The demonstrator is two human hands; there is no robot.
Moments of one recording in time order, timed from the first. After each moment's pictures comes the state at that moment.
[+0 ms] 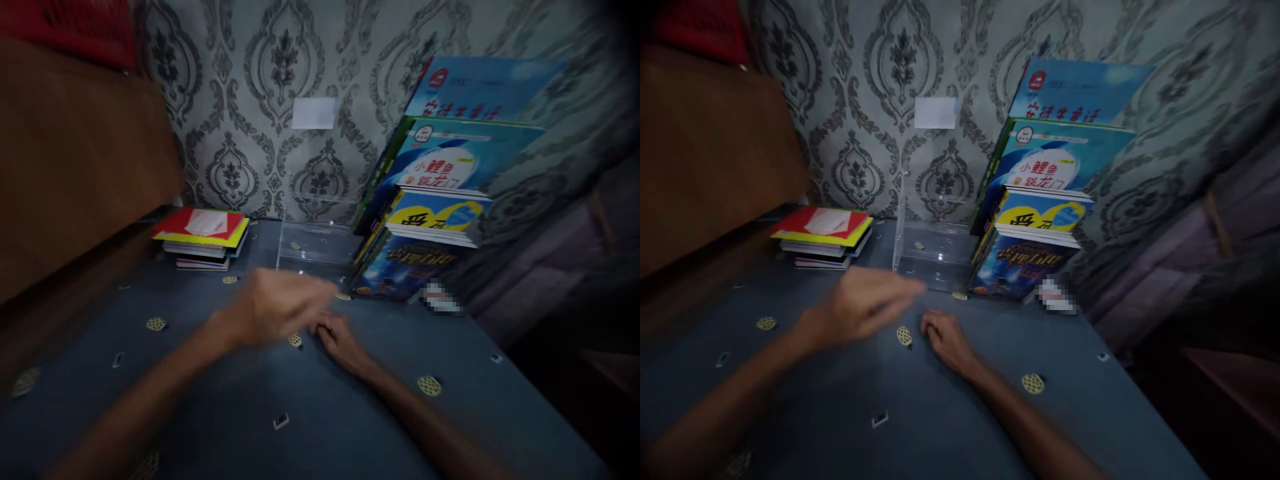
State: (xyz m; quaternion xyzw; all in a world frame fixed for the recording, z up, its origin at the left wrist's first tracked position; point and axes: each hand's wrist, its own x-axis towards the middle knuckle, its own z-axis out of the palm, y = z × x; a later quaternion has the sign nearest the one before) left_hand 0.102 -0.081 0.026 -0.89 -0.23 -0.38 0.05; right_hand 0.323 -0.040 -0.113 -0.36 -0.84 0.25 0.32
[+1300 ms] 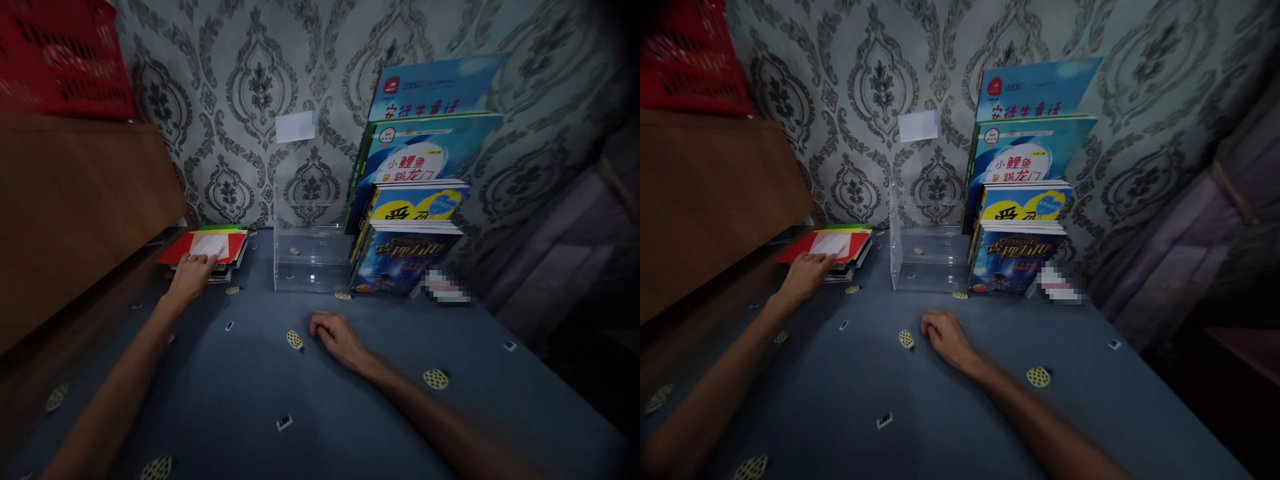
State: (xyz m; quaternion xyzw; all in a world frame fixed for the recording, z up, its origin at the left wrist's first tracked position) left_hand -0.046 -0.006 -0.023 -0.74 -0.63 0.00 0.25; right_hand 0.323 -0.039 -0.107 -0.36 -0.84 0.26 0.30
